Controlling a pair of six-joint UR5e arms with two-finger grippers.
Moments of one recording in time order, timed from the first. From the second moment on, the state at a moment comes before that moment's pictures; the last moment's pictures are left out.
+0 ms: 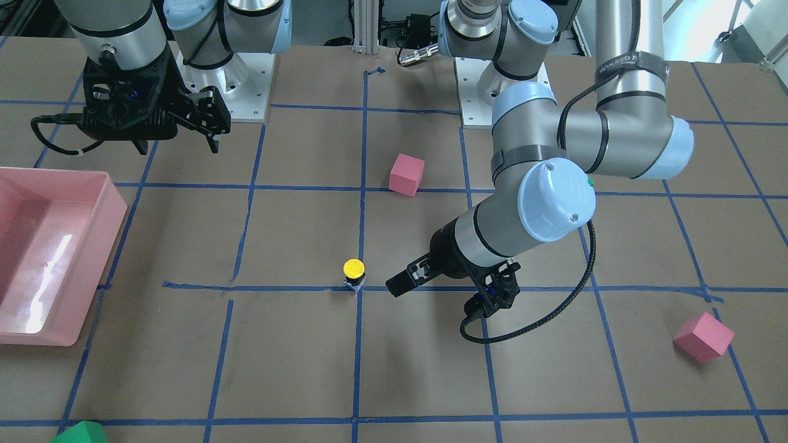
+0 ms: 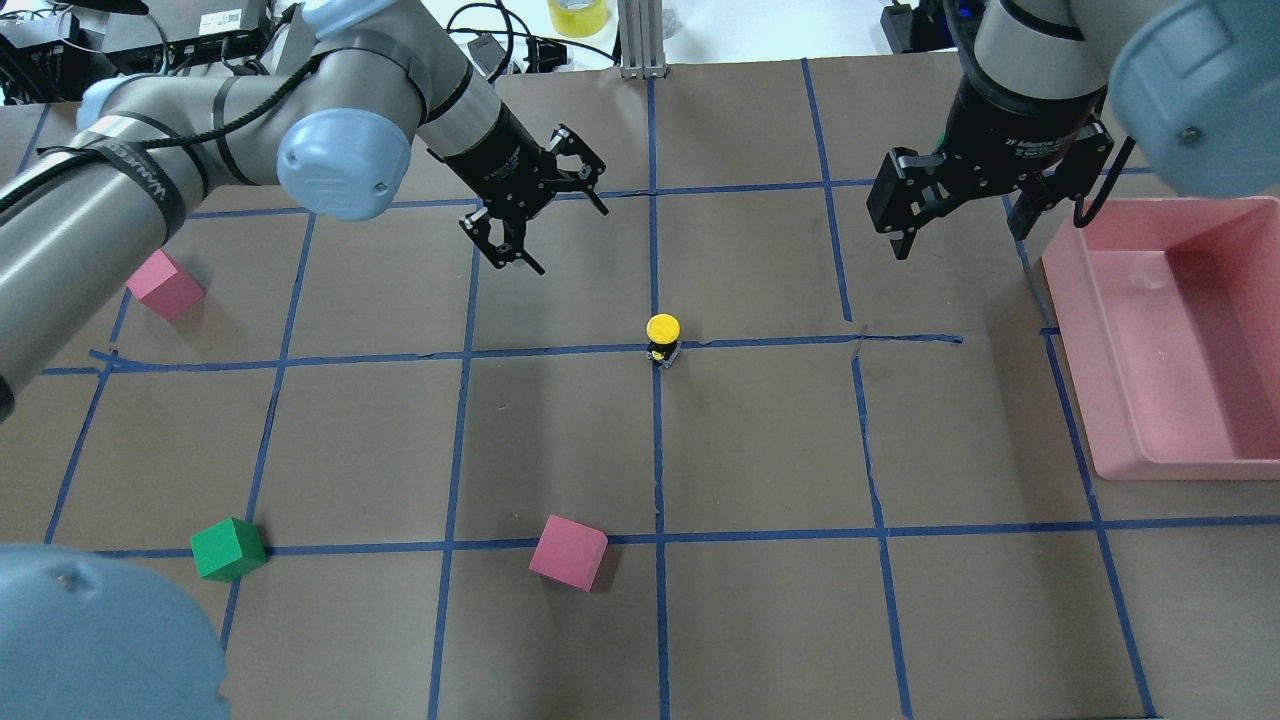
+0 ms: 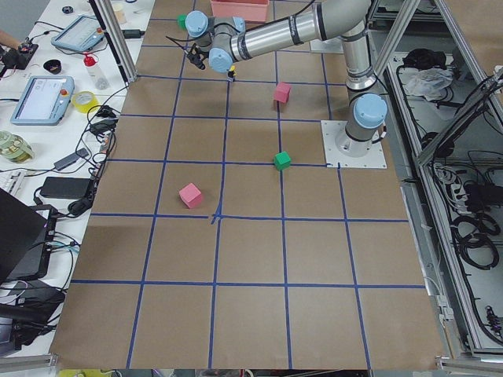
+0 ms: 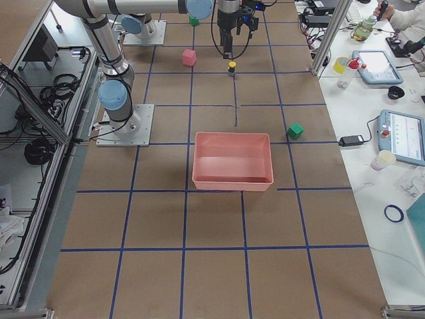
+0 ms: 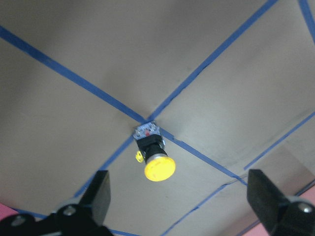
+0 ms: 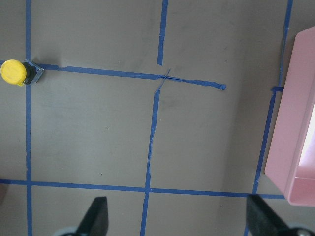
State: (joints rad) left arm -1.65 -1.96 -1.51 -1.31 1.22 -0.58; right arm 1.60 -1.58 1.57 -1.53 -1.64 -0.08
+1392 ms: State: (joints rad) left arm -1.61 -1.58 -1.50 -1.71 1.51 -0.02; right arm 1.60 -1.57 1.57 -1.53 -1.63 -0.08
